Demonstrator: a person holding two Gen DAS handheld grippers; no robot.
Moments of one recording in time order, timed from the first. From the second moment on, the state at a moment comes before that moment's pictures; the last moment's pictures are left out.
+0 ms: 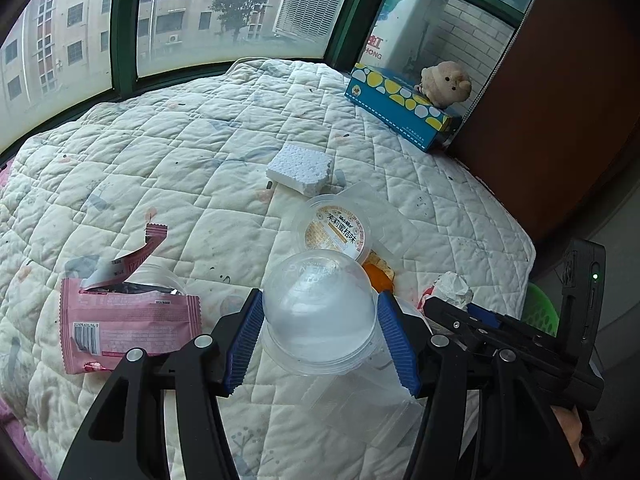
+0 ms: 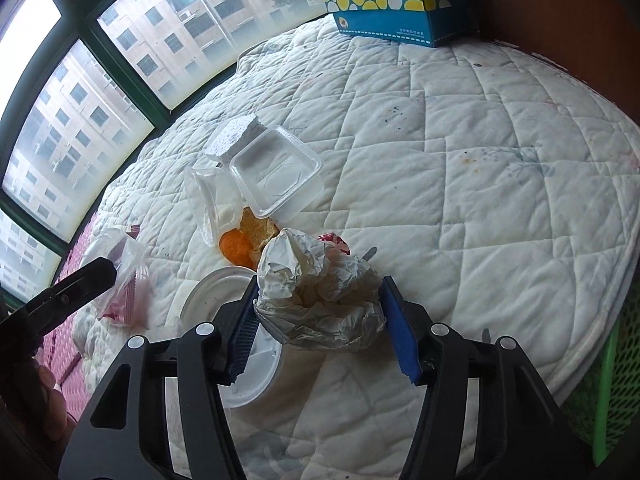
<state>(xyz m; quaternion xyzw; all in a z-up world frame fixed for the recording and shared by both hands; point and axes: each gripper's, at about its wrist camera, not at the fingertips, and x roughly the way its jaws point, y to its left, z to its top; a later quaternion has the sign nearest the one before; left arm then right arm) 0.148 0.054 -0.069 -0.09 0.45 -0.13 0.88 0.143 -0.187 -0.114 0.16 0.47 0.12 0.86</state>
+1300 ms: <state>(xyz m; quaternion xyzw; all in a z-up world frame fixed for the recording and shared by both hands) 0.103 -0.153 -0.050 0.00 0.44 -0.28 0.85 0.023 -0.373 -0.092 0.17 0.42 -0.03 0.89</state>
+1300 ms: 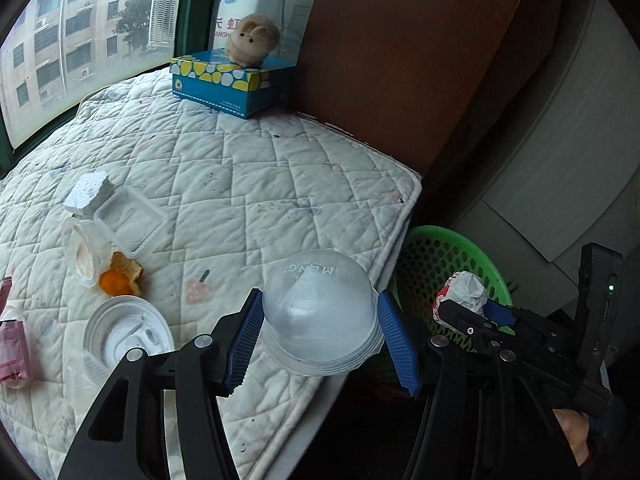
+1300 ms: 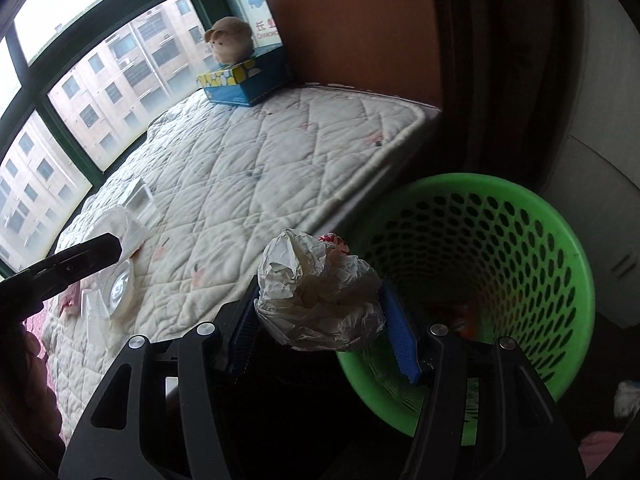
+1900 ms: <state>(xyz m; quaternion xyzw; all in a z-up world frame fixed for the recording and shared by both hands) 0.095 -0.242 -0.065 0.04 0.46 -0.32 0.82 -0.014 -0.455 -0.107 0.20 0.42 -0.10 0.88</state>
